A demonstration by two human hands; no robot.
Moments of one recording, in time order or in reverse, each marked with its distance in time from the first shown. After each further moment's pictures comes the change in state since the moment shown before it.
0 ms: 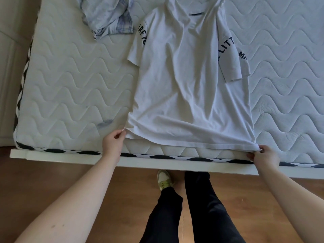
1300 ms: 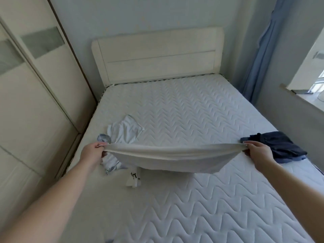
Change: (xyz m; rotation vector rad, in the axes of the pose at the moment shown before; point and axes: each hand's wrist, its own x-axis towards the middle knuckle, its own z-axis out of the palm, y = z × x) left_hand -0.053 0.479 -0.128 -0.016 0.049 0.452; right_hand -0.084 -0.334 -0.333 0.832 0.089 -0.369
